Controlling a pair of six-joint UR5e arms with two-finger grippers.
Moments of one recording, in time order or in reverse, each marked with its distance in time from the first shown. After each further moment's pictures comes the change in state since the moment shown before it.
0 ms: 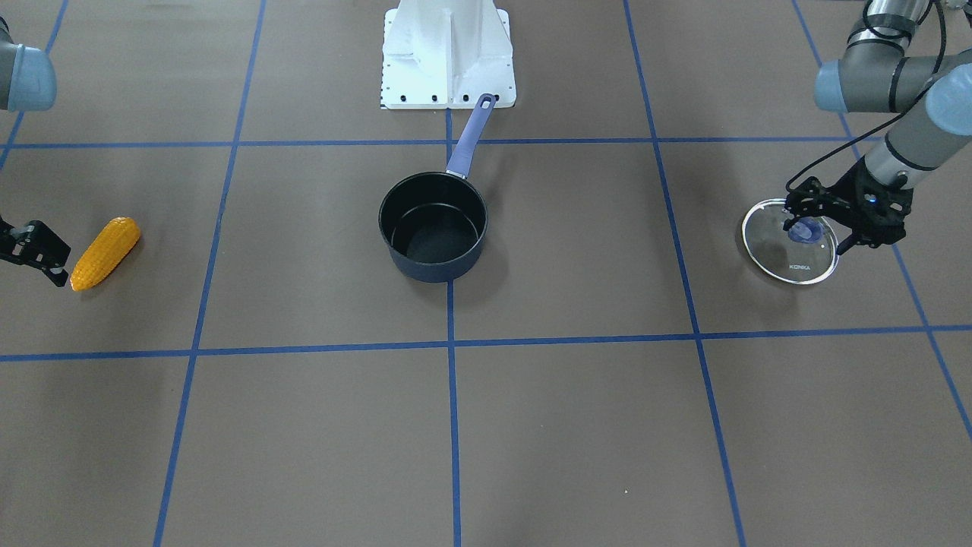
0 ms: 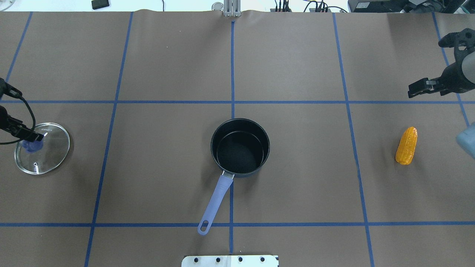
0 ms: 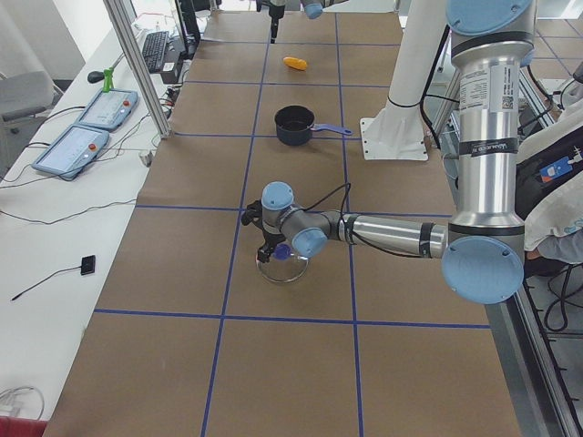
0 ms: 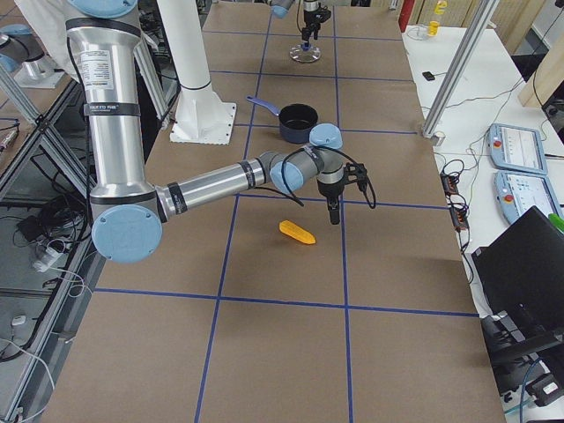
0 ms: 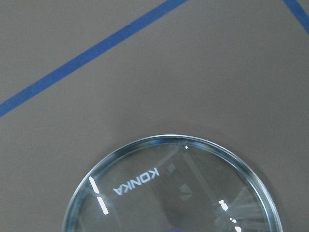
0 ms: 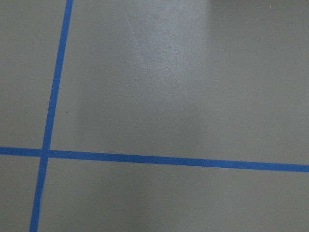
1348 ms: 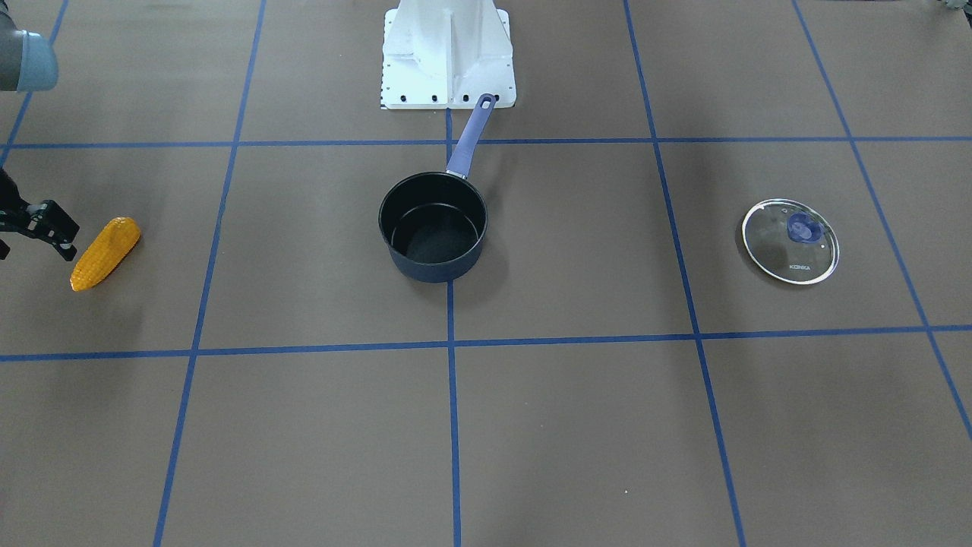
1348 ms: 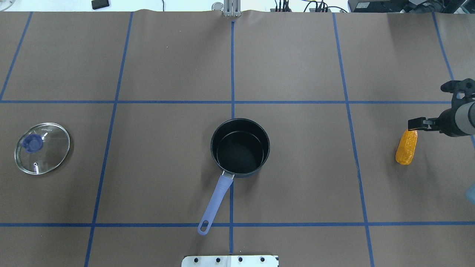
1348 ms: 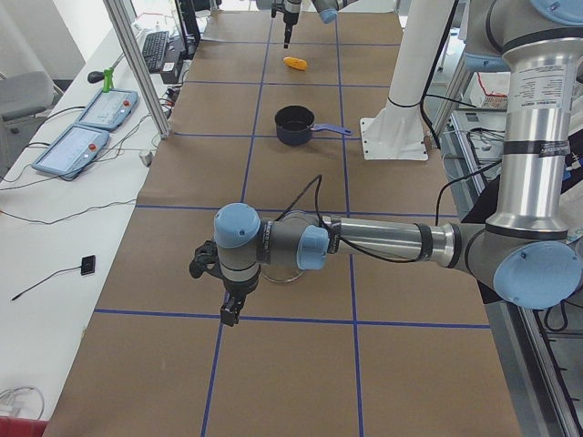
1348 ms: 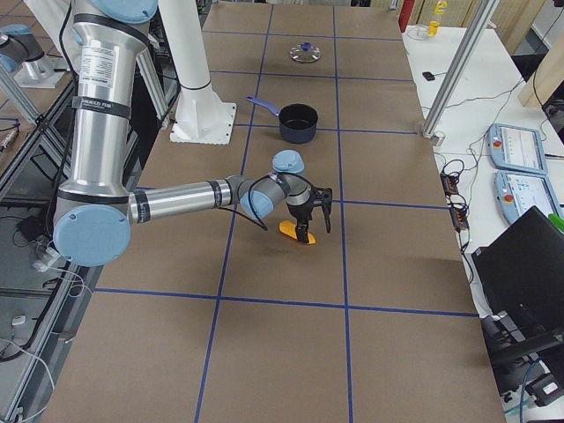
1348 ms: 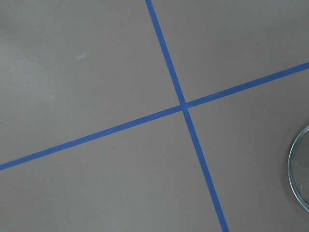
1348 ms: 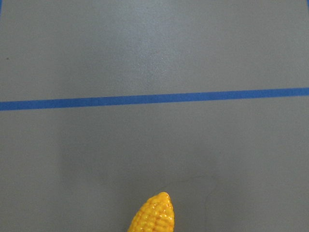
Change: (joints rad) left arm -0.544 -0.037 0.012 0.546 -0.054 0.522; right arm -0.238 -0.214 0.007 0.283 -0.227 0.391
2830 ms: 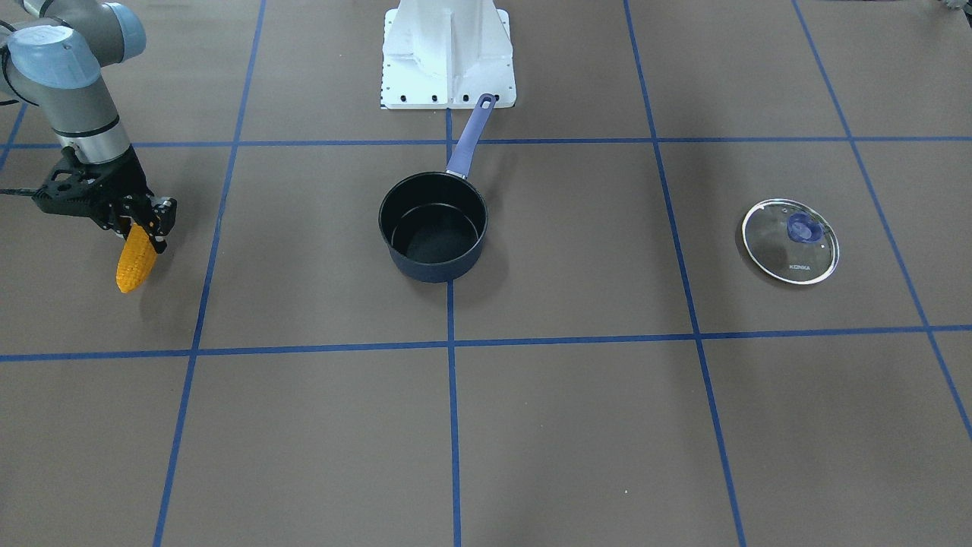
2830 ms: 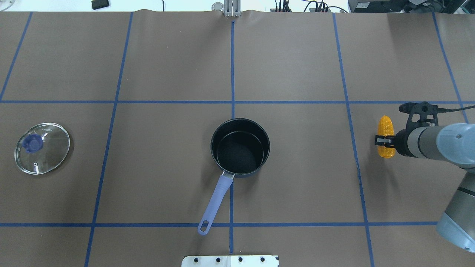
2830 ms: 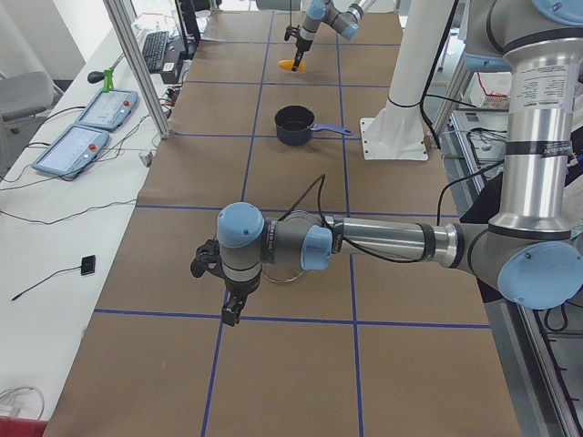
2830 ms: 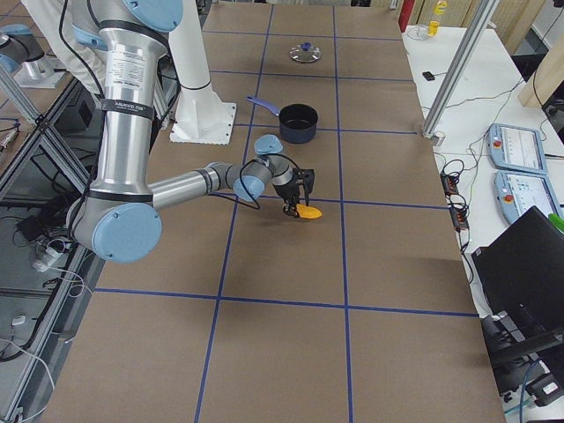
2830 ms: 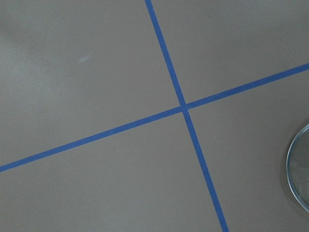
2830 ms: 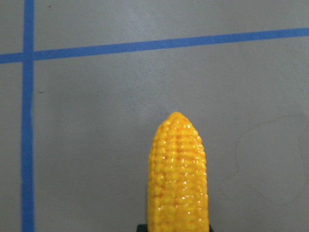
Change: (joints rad) left arm 0.000 0.008 -0.015 -0.003 -0.001 0.000; right arm -0.212 0.061 0.092 -0.013 -0.166 0.187
